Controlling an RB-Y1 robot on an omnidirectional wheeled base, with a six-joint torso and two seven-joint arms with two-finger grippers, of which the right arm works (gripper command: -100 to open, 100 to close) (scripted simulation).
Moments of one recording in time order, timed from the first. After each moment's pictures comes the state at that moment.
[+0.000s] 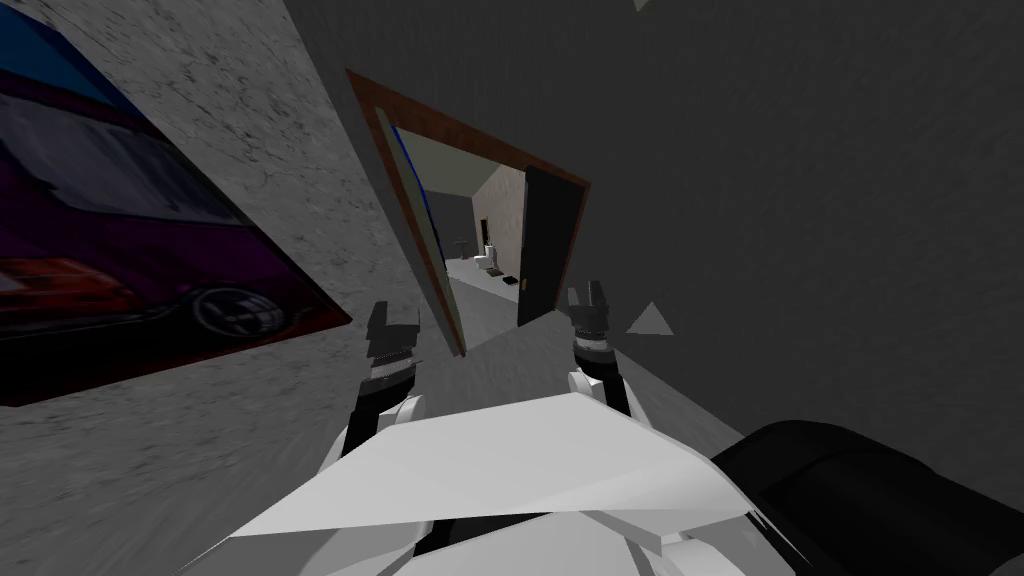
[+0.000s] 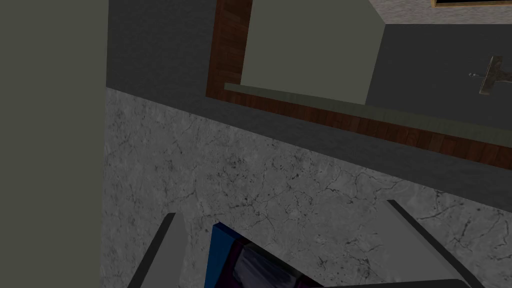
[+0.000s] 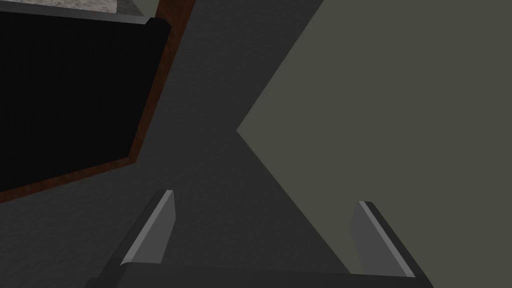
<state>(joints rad) 0.50 -0.01 0.02 -2.34 0.08 -0.59 -0.06</state>
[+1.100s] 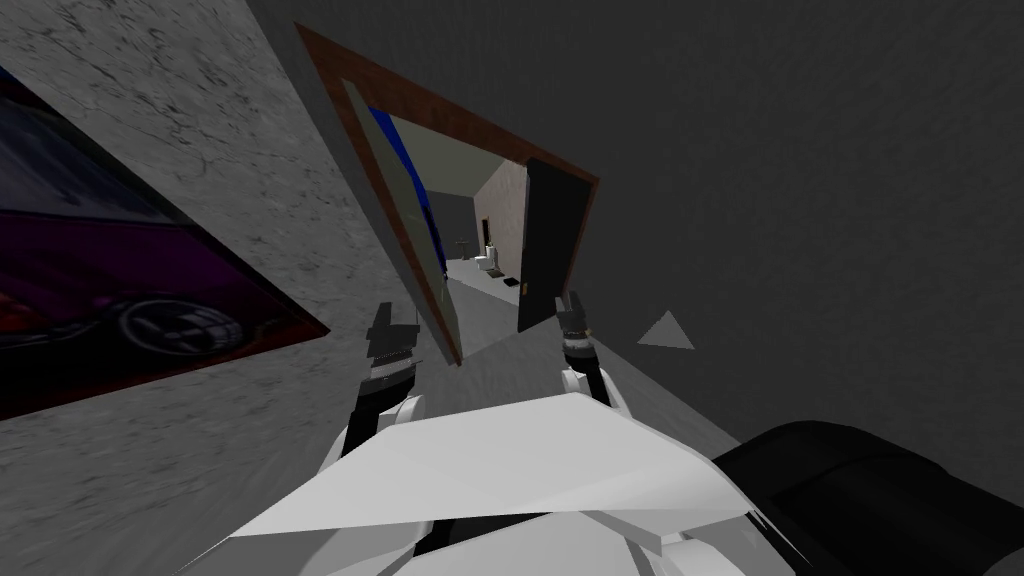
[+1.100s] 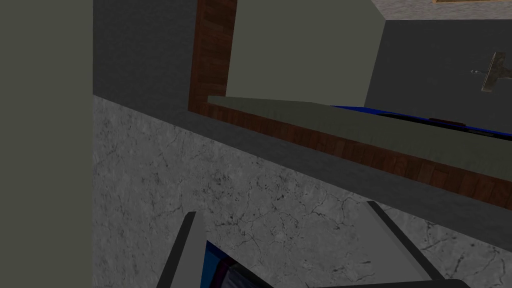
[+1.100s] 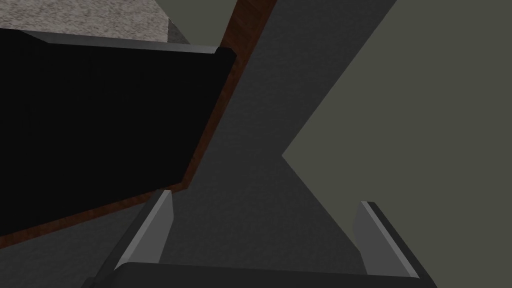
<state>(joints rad) 0.41 -0.05 0.02 -2.12 0.11 -0.63 -0.10</state>
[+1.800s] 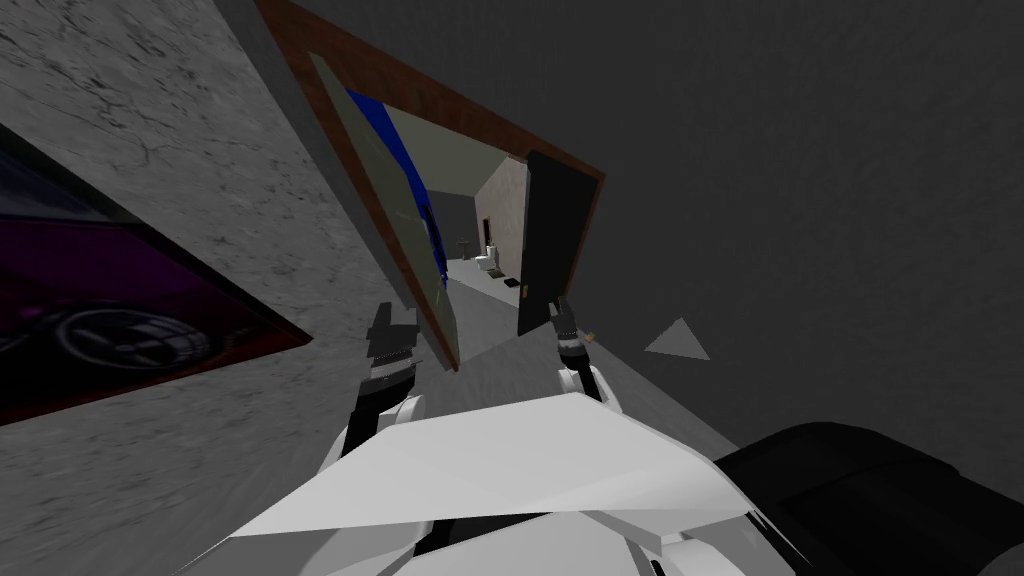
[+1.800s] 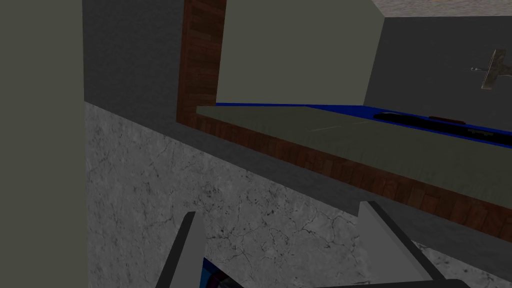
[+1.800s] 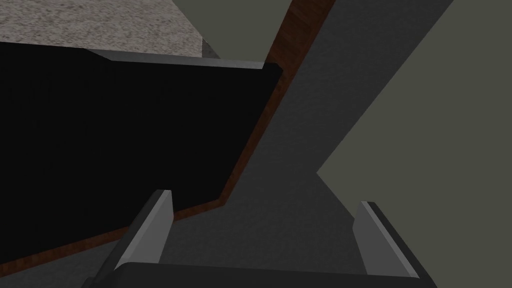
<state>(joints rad) 0.35 -0.07 0.01 -1.95 0.13 -0.65 -0.13</state>
